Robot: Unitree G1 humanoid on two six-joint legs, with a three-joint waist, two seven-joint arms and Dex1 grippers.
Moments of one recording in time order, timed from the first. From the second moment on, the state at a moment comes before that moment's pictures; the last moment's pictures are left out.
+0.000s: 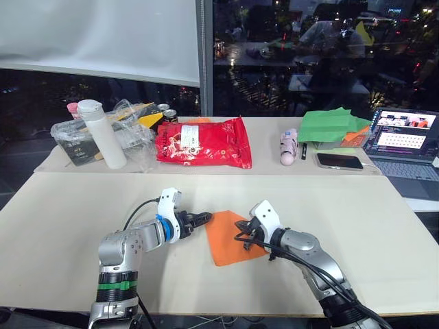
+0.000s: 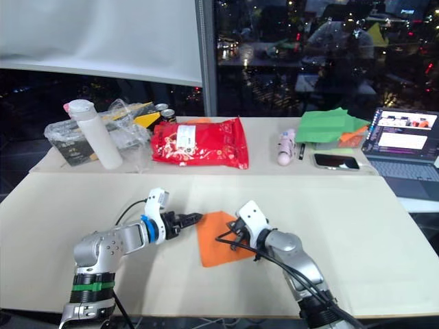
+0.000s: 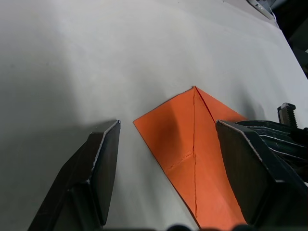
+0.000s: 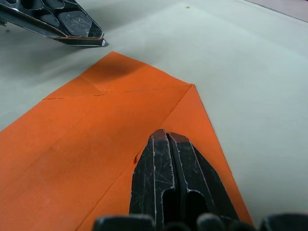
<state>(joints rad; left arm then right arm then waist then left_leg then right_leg) -0.42 0.20 0.19 -0.06 -0.51 1.14 -0.45 -0.28 -0.31 0.23 -0.06 0.08 0.45 0.60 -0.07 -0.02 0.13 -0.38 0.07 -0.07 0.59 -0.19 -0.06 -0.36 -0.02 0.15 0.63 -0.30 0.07</state>
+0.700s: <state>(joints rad) -0.58 0.18 0.51 0.10 -0.73 1.55 -0.26 -0.26 -0.30 0.23 -0.09 0.08 0.46 0.56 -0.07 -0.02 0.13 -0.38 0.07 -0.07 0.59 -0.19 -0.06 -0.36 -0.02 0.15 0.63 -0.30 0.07</state>
